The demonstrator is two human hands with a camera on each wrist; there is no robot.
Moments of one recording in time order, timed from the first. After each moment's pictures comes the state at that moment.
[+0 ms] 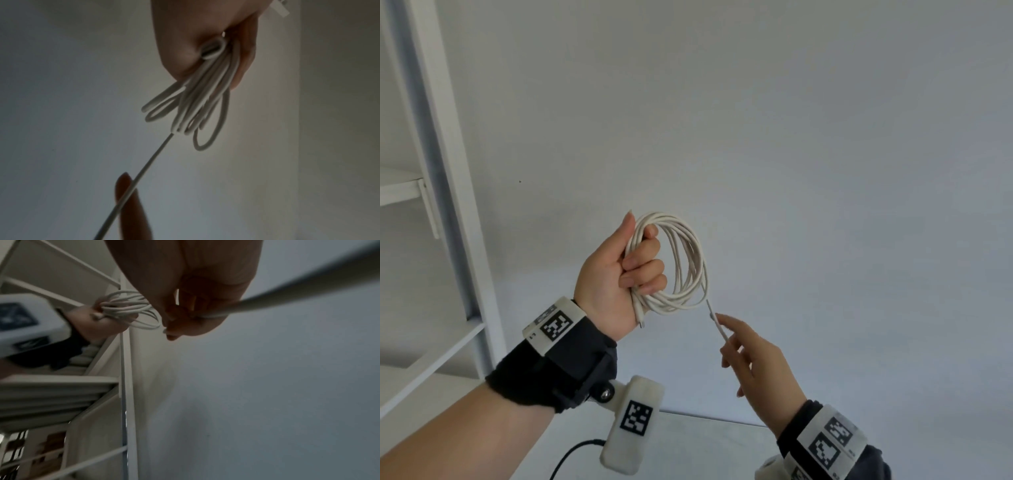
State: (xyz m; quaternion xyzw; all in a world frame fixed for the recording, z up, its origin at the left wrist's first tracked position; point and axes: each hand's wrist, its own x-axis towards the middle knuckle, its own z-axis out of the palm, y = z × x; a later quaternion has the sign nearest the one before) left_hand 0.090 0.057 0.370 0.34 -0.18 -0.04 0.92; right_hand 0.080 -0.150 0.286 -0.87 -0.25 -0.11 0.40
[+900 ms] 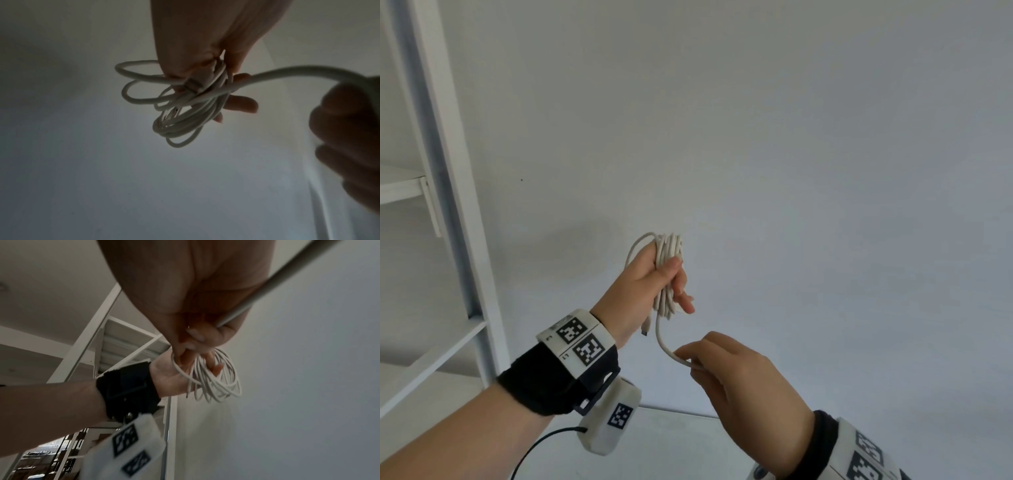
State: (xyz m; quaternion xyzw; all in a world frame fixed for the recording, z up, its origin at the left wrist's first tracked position) left_hand 0.096 0.050 0.343 0.68 -0.21 0.09 0.70; right_hand 0.031 -0.121 0.325 -0.88 -0.38 -0.13 0.24
